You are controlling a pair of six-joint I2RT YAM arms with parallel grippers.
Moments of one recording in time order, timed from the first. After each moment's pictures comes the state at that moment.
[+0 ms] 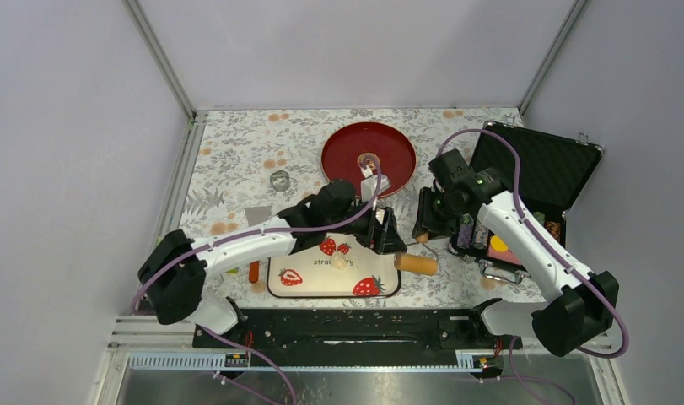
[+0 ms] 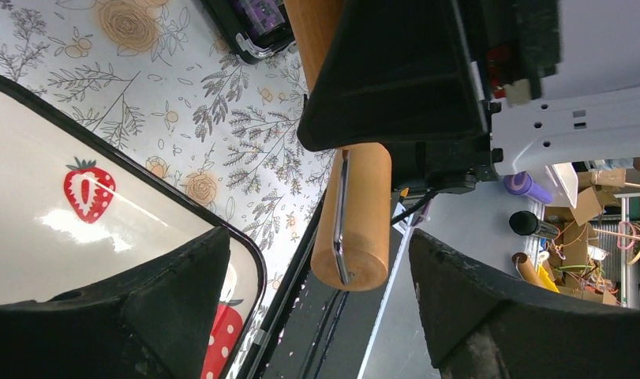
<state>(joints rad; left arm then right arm) -0.93 1.45 0.98 0.04 0.46 -0.58 0.46 1.28 1.18 -1.12 -0.15 0.58</state>
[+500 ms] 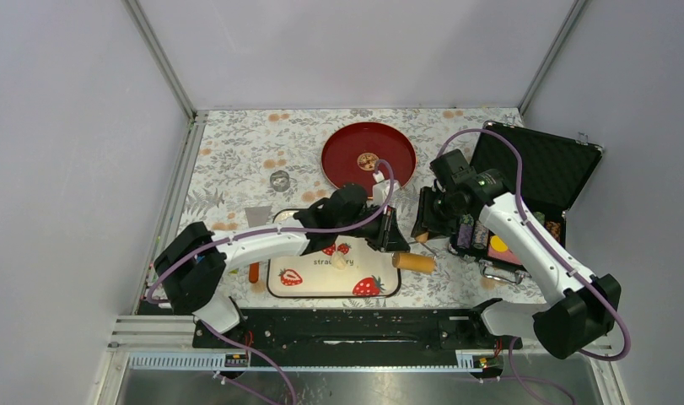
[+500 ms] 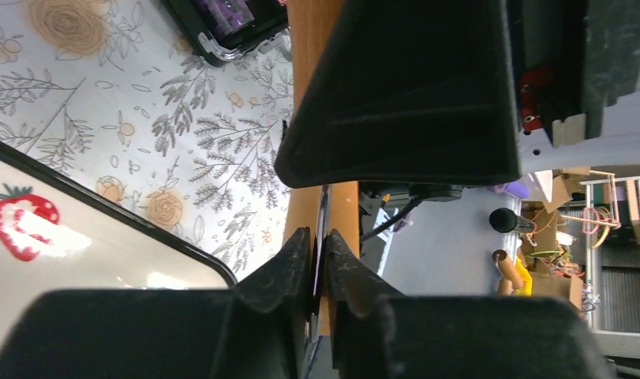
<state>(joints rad) -0.97 1.57 0.99 0.15 0.48 -0.64 0.46 1.26 1.18 -1.12 -0.17 0.60</state>
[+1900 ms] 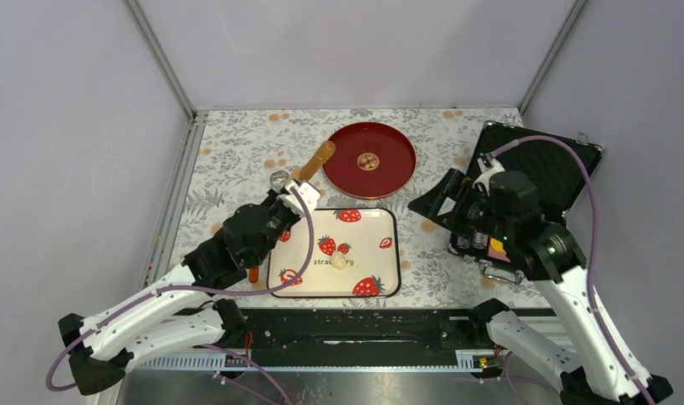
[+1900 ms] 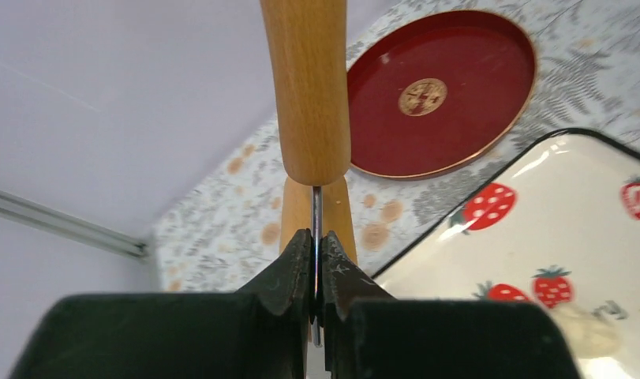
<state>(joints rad) -0.93 0.78 0.81 -0.19 -0.47 0.37 0.46 0.77 1.12 -0.85 -0.16 0.86</state>
